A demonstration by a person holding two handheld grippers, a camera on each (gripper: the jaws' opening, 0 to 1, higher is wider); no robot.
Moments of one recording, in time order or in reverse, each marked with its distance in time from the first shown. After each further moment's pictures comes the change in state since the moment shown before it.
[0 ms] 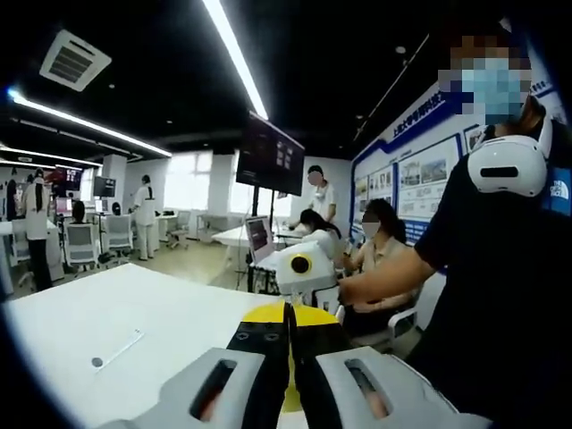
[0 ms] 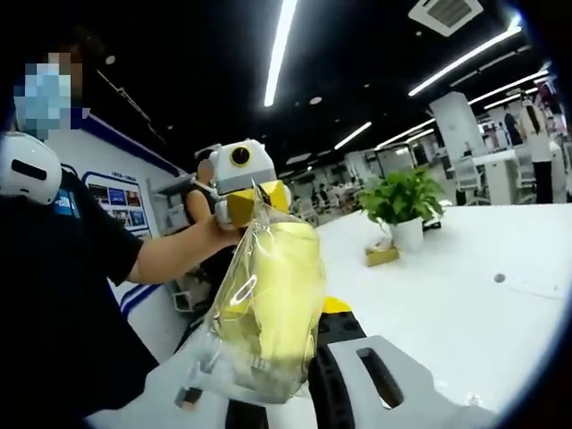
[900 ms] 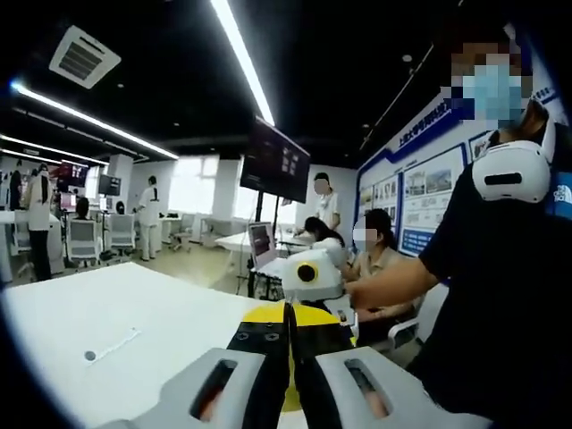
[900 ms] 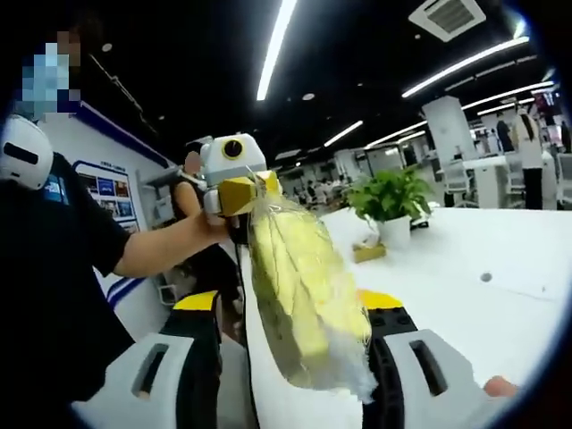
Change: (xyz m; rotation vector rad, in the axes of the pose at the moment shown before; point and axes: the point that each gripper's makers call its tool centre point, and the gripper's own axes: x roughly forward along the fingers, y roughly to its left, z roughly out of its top) left arm 0.004 -0.004 -0.005 -0.044 -0.046 0.028; right arm -0.005 -0.002 -0.014 -0.033 0.017 -0.076
